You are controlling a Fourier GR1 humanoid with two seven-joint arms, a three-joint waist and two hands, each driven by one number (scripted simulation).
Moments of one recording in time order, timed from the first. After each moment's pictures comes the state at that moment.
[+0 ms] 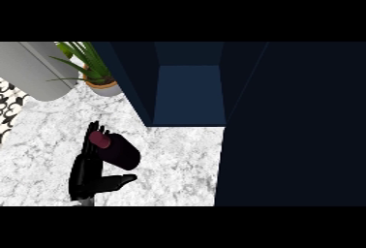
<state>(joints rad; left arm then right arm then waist) 0.03 0.04 0.03 -1.22 0.25 -0.02 -0.43 -0.09 -0.08 0.10 -2.50 -0.08 0.07 0.66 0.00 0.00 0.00</state>
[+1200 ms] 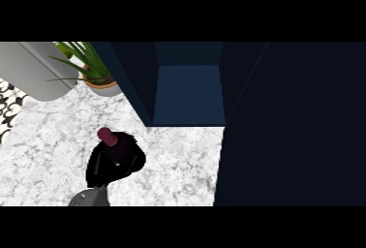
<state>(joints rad) -0.14 0.03 0.05 -0.92 0.28 -0.18 -0.59 -0.12 -0.08 0.09 -2.49 -0.08 0.07 0.70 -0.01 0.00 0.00</state>
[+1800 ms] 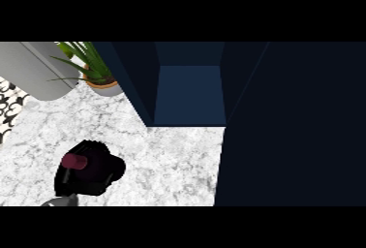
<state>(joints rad) -0.07 0.18 0.06 -0.98 0.22 -0.24 -0.65 -0.10 -0.07 0.08 -2.49 -0.08 0.09 0.67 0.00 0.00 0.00</state>
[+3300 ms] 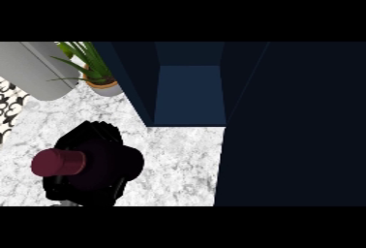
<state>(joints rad) 0.02 0.08 -0.13 -1.82 0.21 -0.03 -0.13 -0.08 -0.05 0.09 -2.48 -0.07 0.09 0.66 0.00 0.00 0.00</state>
